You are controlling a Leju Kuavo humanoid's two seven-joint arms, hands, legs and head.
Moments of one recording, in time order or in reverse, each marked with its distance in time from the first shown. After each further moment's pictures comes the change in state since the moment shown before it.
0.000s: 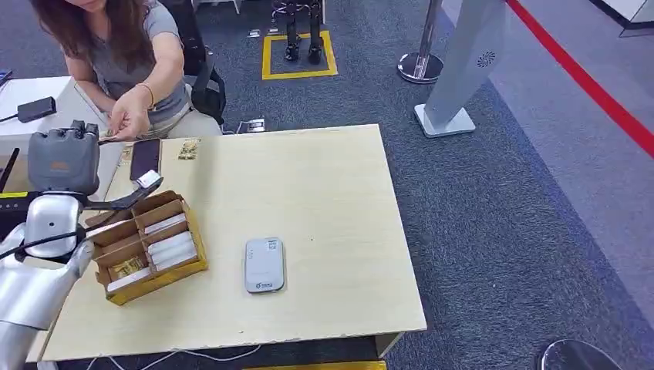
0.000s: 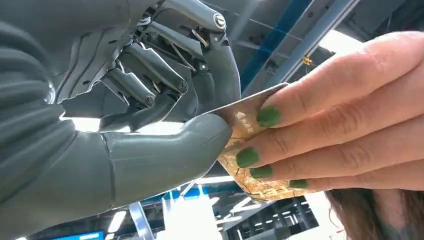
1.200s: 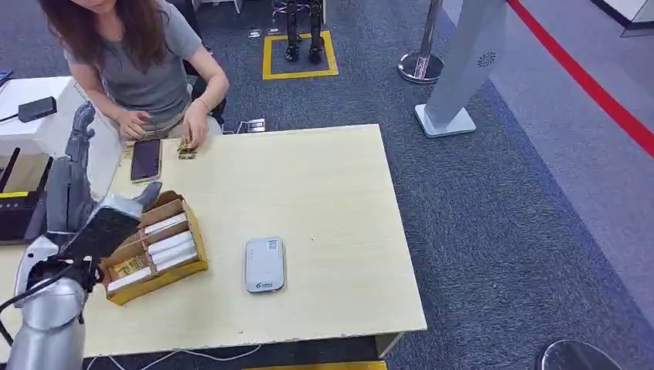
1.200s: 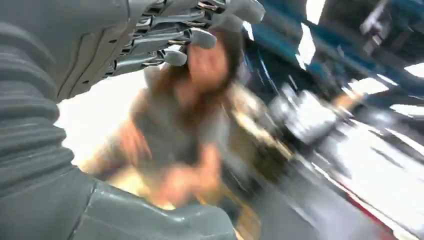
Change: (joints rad) left arm 0.378 -0.277 0.368 -0.584 1.269 -0.346 -0.554; right arm 0.011 0.002 -0.048 -0.002 -0.089 -0.007 -0.014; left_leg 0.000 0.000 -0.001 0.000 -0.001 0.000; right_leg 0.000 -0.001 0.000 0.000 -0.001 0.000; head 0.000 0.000
